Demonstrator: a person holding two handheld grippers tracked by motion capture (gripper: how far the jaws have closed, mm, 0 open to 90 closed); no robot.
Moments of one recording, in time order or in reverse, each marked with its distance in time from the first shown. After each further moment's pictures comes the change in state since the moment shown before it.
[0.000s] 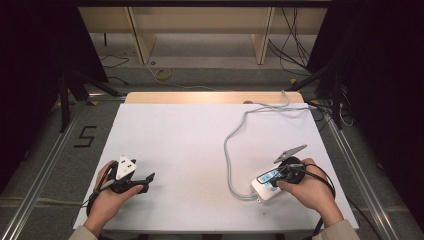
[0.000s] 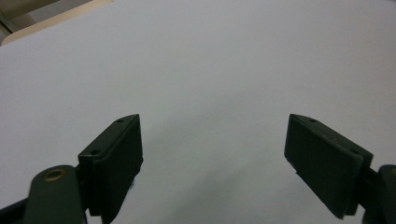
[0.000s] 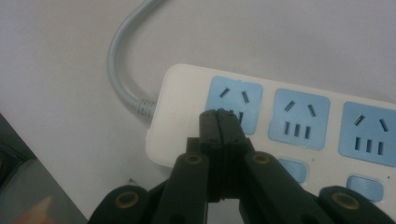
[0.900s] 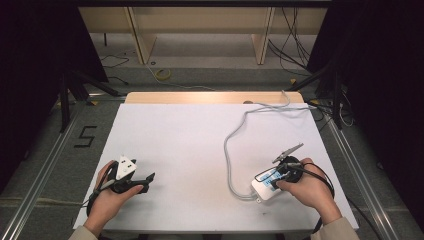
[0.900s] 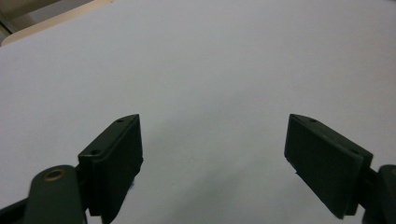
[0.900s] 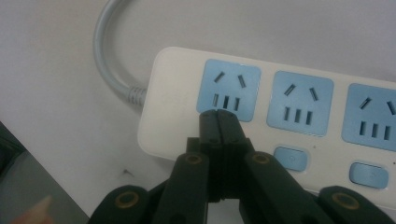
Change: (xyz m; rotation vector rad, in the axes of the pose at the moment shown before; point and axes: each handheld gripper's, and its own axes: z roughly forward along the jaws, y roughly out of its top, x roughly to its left) left arm 0.000 0.000 0.000 -0.002 0.000 0.004; right arm -0.003 0.003 0.006 0.082 -0.005 0.028
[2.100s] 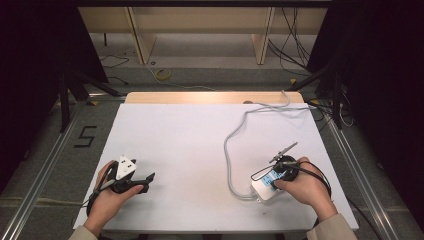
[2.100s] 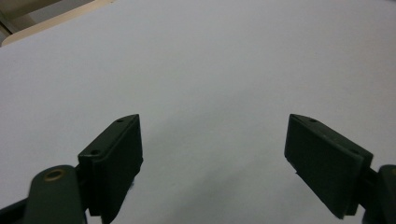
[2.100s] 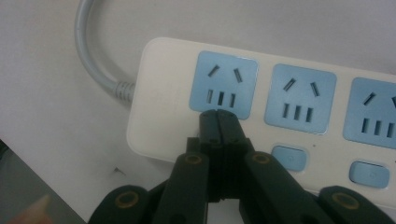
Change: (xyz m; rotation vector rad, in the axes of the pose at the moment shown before) left arm 0.000 0.000 0.000 0.000 0.000 -0.001; right arm 0.000 0.007 0.007 0.071 -0.027 0.005
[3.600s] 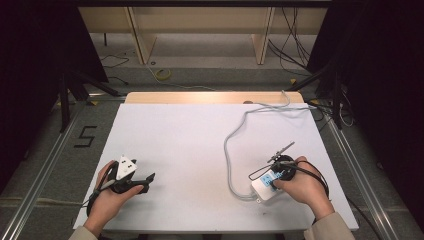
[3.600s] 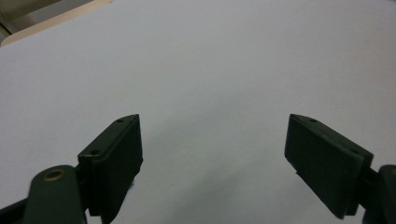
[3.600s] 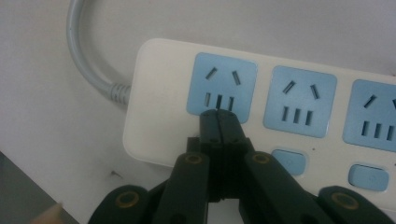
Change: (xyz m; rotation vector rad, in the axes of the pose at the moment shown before) left arm -0.001 0.000 0.000 0.001 -0.001 0.004; right arm 0.001 0.004 0.003 0.024 -0.016 0.007
